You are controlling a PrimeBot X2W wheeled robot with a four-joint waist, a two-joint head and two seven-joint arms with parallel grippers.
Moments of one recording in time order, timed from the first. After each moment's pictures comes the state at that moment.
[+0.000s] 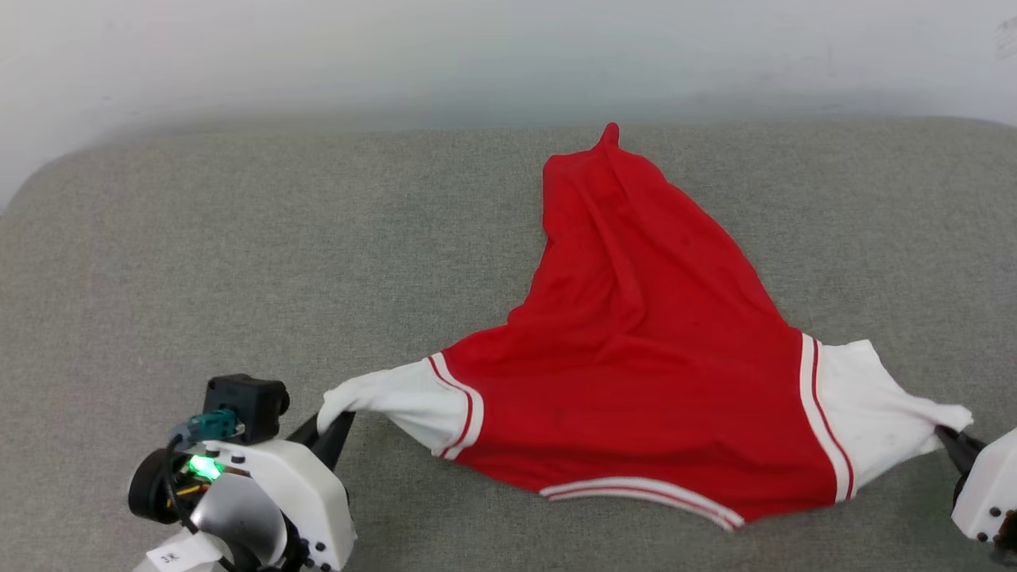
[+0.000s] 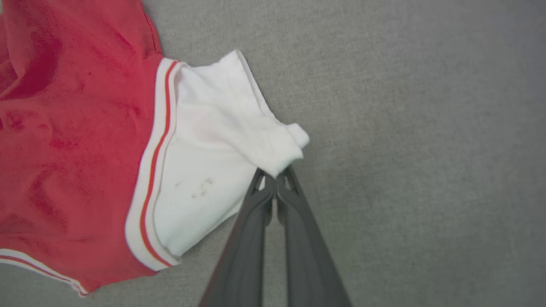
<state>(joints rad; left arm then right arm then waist) -0.17 0.61 -0.56 -0.14 -0.75 0.26 0.21 -0.10 -0.29 -0.23 0.22 0.45 0.13 0.57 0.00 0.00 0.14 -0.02</state>
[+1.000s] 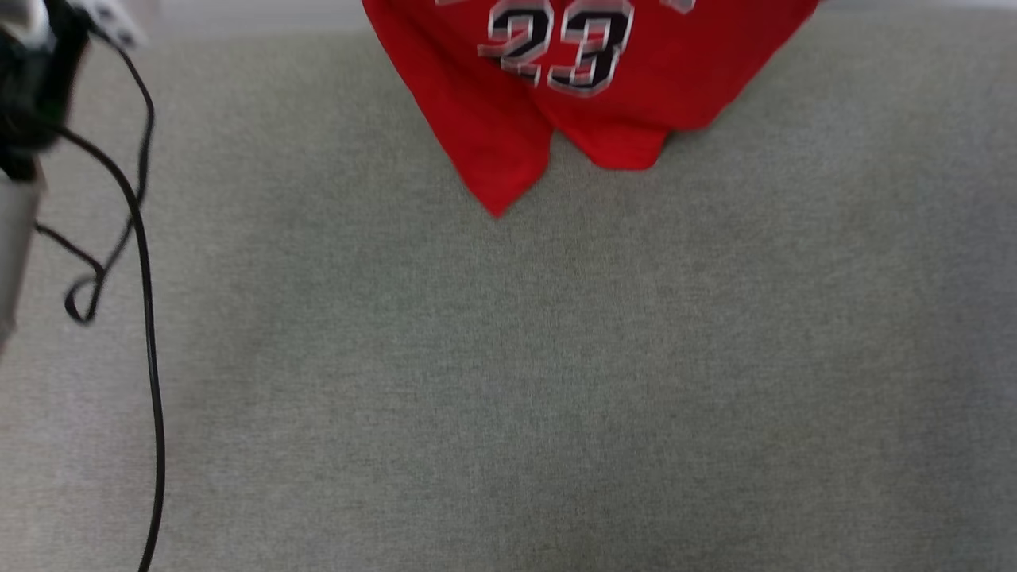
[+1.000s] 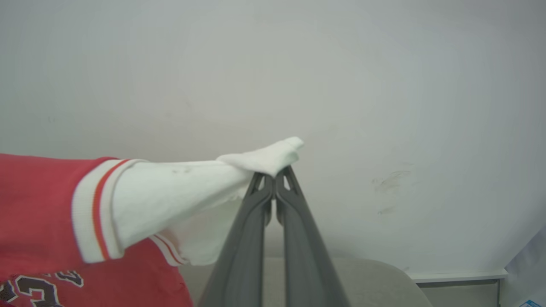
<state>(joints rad) -1.11 0.60 -0.42 0.24 -0.64 0.08 0.17 -0.99 -0.31 -0.18 0.19 0.26 0.13 0.45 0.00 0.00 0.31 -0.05</state>
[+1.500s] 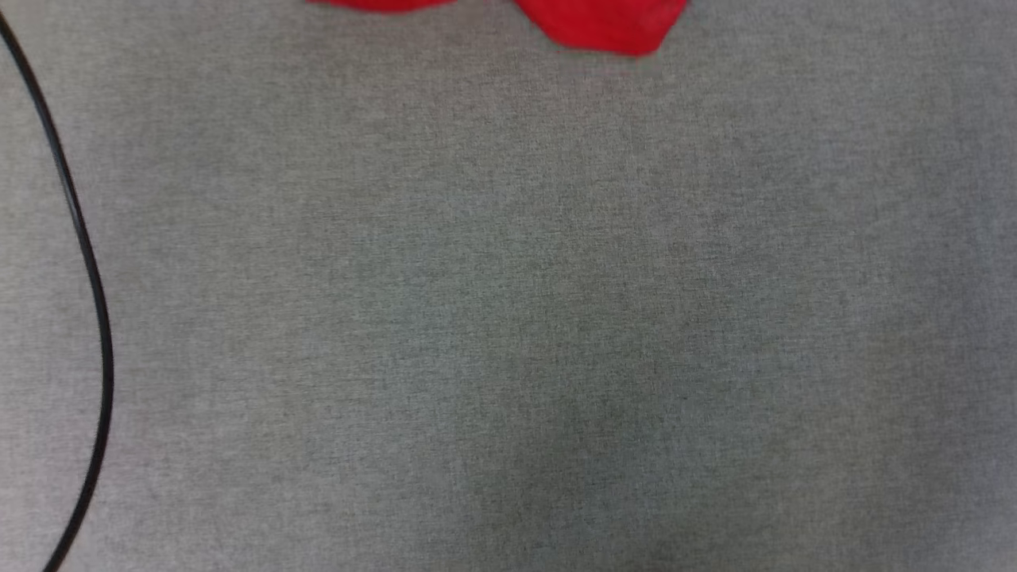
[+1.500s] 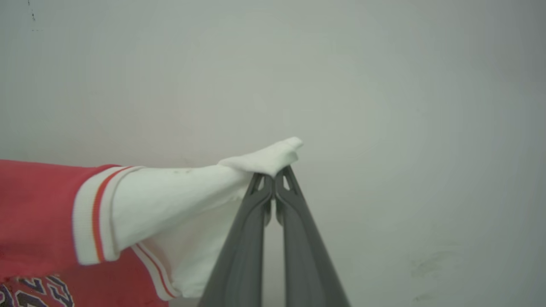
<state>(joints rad) -1.53 0.56 -0.40 0.55 -0.56 0.04 0.03 -1.45 -0.27 -0.11 0.47 0.19 0.13 0.22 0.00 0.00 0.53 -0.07</state>
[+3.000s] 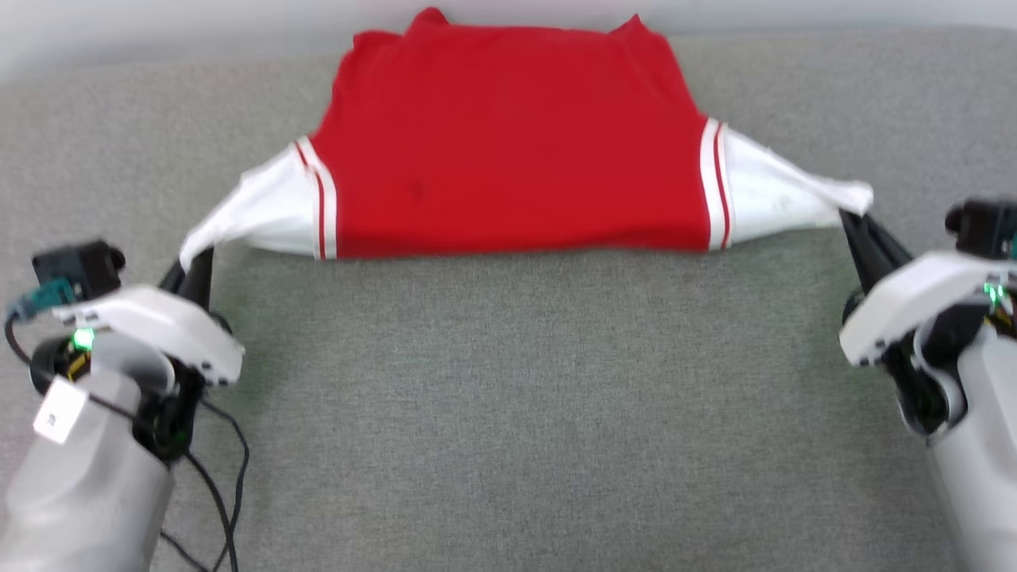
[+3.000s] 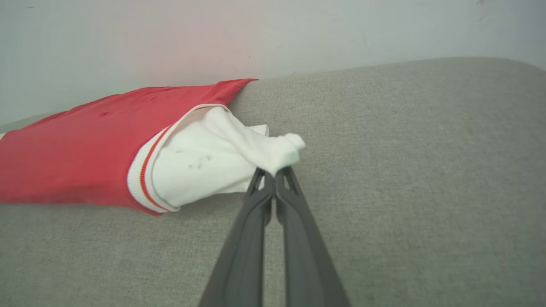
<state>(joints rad) -0.65 0.45 -0.36 0.75 -0.82 -0.08 -0.19 -0.61 -0.27 0.11 0.62 0.48 0.13 0.00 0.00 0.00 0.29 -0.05</state>
